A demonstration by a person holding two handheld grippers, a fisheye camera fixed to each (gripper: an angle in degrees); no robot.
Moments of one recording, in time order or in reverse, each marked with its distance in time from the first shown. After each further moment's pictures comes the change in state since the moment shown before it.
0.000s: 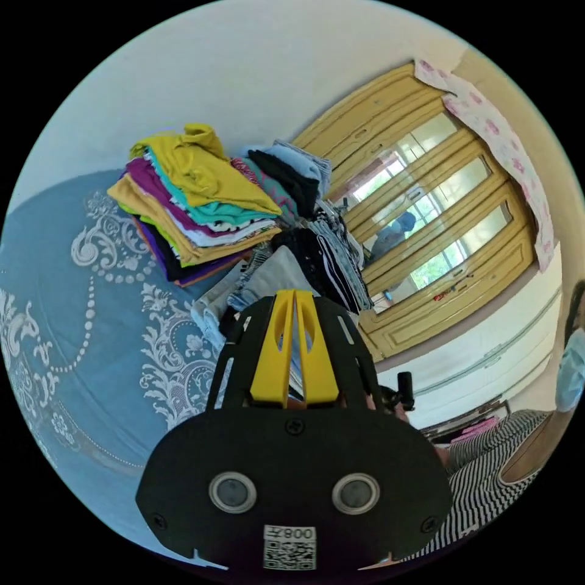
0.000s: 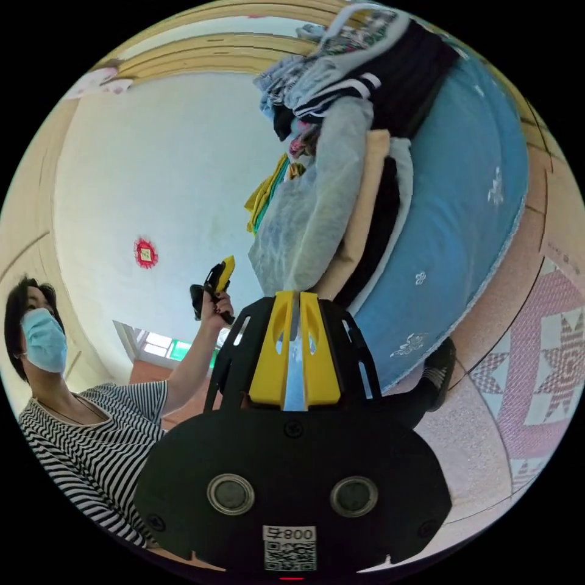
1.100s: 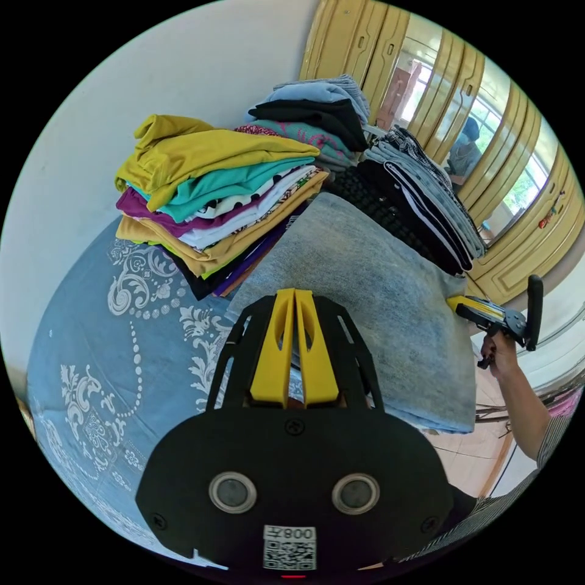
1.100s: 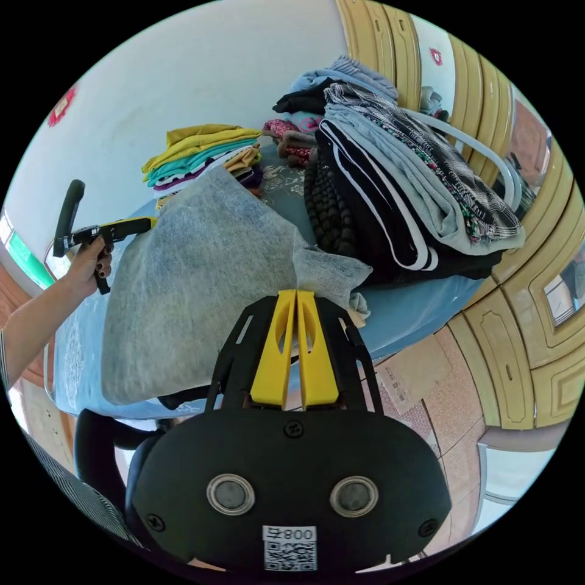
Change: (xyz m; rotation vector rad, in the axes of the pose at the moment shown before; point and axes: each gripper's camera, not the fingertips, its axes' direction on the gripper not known) left arm 0.087 -0.040 0.112 -0.209 -0.391 0.108; right arm -0.091 -0.064 0.066 -0.141 0.815 -0.419
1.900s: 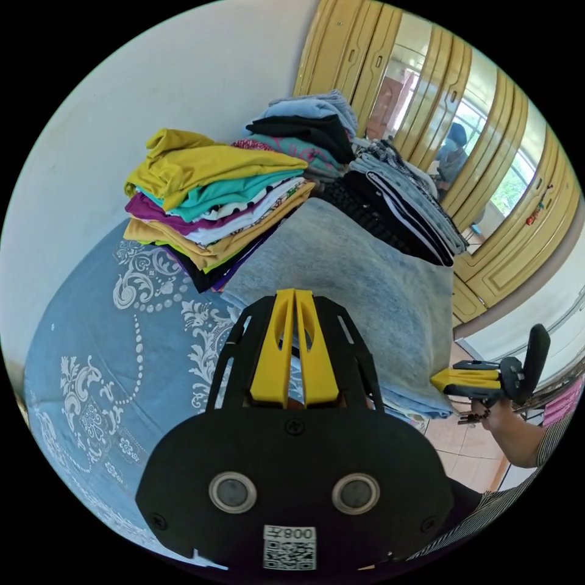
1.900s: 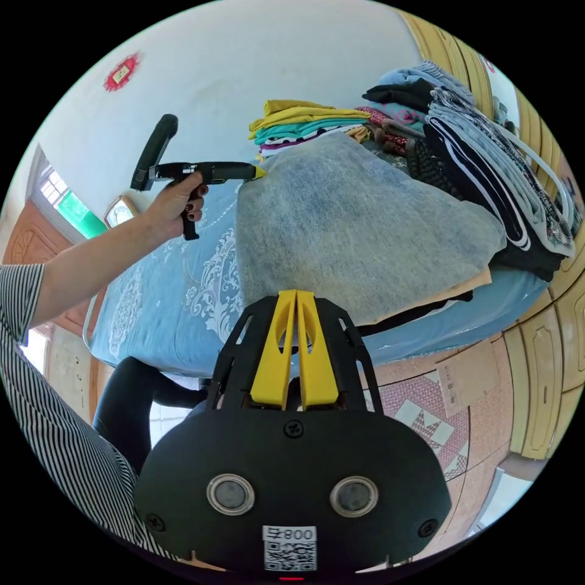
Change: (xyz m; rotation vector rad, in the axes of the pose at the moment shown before) left arm 0.026 0.080 -0.023 0.098 -0.017 0.062; right arm -0.090 0.071 -0.021 -0.028 -0.269 -0.156
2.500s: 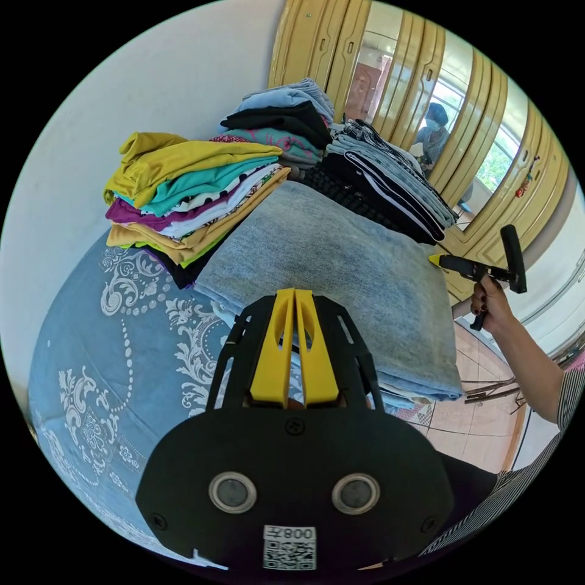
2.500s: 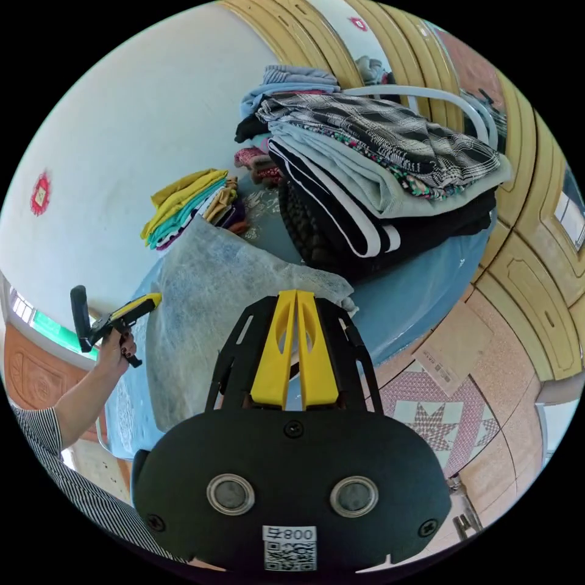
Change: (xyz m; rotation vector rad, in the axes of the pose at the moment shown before) left arm -0.008 0.061 0.023 -0.078 0.007 0.050; right arm 0.114 -0.026 -0.027 0.179 0.104 0.366
